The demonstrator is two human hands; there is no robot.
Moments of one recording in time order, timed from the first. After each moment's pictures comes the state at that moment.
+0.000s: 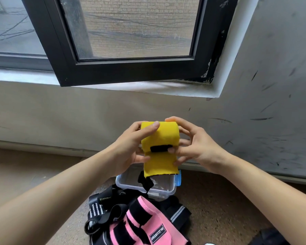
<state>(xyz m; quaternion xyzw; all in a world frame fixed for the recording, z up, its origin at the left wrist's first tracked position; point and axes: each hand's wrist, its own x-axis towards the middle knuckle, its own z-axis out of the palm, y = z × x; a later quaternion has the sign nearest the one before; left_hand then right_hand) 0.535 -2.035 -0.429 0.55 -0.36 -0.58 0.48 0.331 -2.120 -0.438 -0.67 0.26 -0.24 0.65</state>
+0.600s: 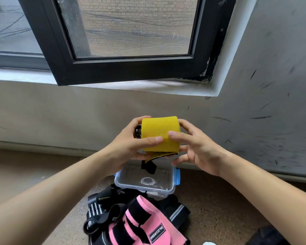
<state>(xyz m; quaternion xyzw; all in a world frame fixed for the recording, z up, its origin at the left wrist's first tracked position) 0.543 -2.035 -0.438 0.53 -0.43 -0.54 0.49 0.335 -2.116 -0.434 -0.58 0.31 -0.23 0.72</state>
